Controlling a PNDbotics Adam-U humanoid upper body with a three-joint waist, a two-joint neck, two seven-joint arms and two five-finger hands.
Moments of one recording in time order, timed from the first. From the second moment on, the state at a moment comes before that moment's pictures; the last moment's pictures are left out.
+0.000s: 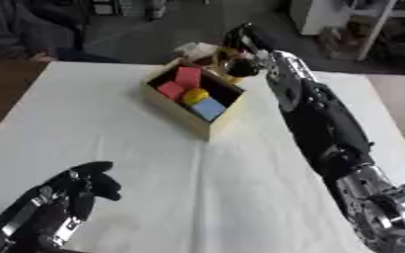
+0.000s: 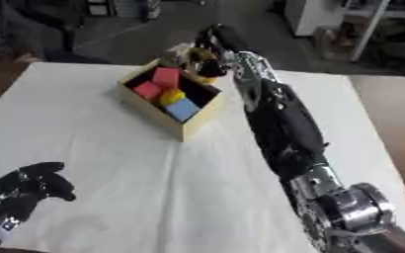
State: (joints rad) left arm -0.10 0.27 -0.27 -1.98 0.07 -0.03 -0.47; right arm -1.07 -0.15 -0.13 -0.75 1.09 -0.23 0.06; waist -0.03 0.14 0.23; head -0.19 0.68
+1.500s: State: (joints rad) left arm -0.09 0.27 -0.27 -1.98 0.06 -0.02 -0.47; right arm -0.97 -0.20 -0.07 -0.97 0.68 -0.29 -0.12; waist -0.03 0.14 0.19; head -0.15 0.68
